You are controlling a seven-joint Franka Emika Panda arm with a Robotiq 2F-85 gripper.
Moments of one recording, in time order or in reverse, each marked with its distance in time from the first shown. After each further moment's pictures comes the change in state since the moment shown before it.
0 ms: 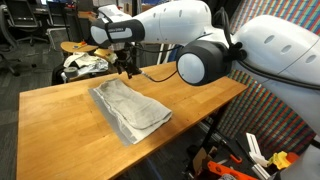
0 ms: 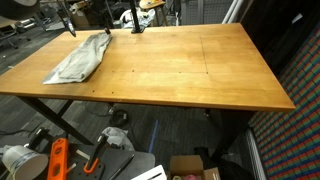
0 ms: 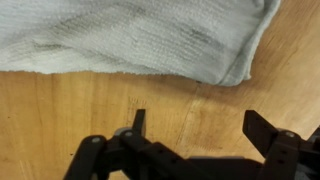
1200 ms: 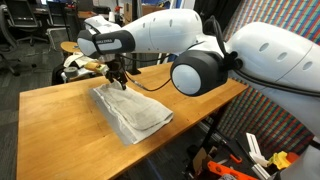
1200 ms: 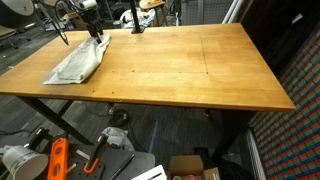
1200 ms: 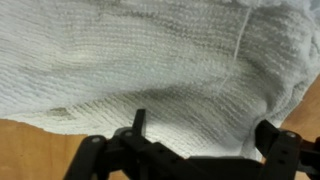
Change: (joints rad) arm 0.075 0.051 0.008 0.004 0.004 -0.055 -0.003
